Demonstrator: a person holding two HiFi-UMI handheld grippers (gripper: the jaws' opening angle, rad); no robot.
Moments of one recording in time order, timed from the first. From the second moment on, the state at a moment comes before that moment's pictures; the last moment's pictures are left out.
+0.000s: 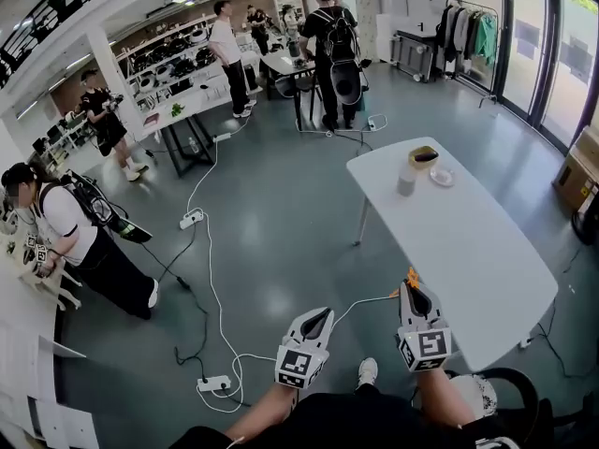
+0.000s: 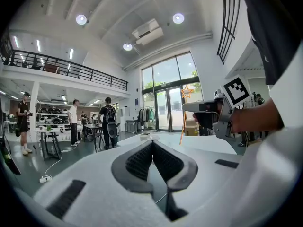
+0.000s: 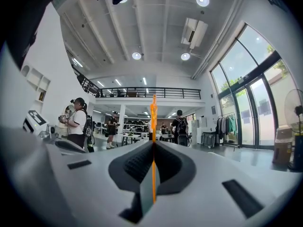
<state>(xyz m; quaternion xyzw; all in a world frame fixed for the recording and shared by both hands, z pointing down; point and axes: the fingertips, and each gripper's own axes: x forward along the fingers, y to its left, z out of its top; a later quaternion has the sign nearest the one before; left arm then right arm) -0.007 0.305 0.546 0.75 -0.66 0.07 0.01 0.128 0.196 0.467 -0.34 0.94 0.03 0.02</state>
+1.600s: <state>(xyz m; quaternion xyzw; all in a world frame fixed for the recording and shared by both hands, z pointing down) -0.155 0.002 0.552 0.76 -0.65 0.08 0.02 0.006 -0.106 0.461 -0.38 0.92 0.05 0.00</state>
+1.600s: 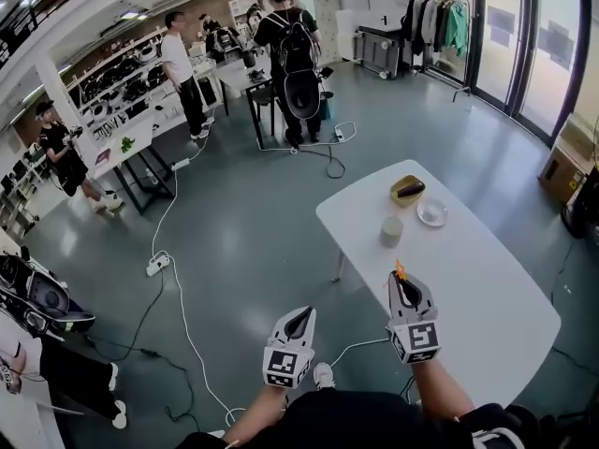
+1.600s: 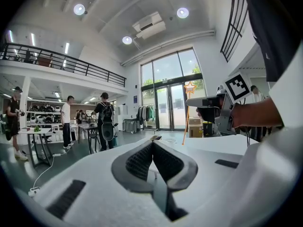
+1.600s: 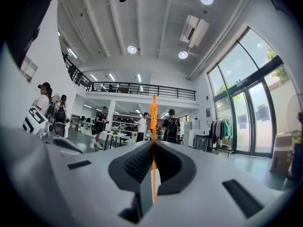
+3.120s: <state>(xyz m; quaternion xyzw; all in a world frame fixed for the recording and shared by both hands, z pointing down) -0.200 -0.221 0.564 0.82 -0.56 0.09 0.02 -0.013 -0.293 0.452 -0.48 0.88 0.04 0.01</state>
